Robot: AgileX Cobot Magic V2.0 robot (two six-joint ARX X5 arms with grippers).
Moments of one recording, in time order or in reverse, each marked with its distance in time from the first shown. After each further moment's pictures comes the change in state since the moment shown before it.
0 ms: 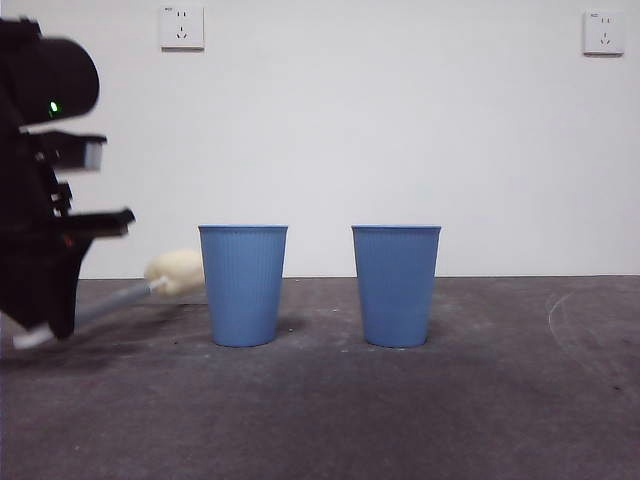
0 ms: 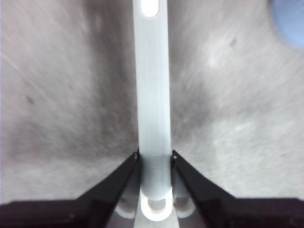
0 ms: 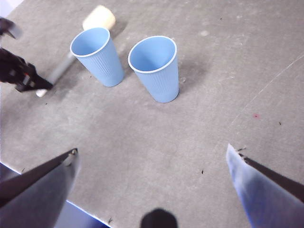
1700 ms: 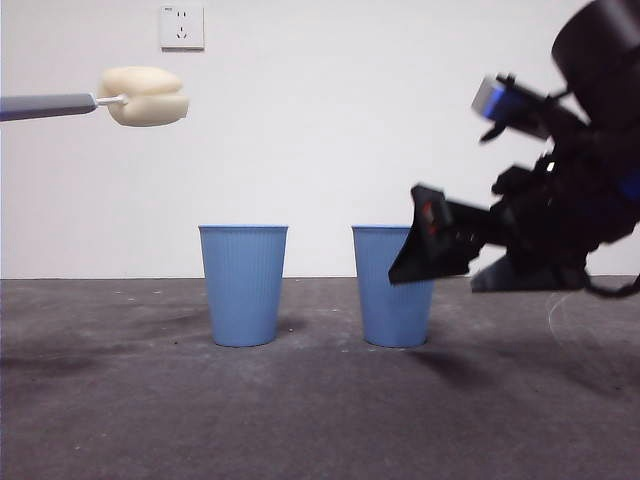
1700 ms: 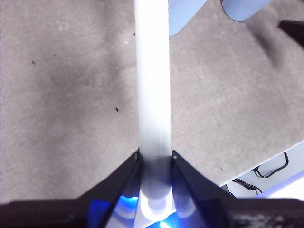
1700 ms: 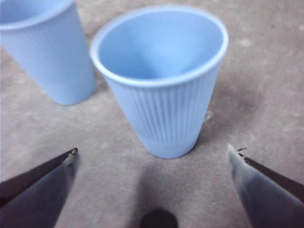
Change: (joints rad) left arm 0.065 -0.697 0.000 -0.503 0.269 0.097; right arm 0.478 0.890 -0.415 1.538 0.392 0.164
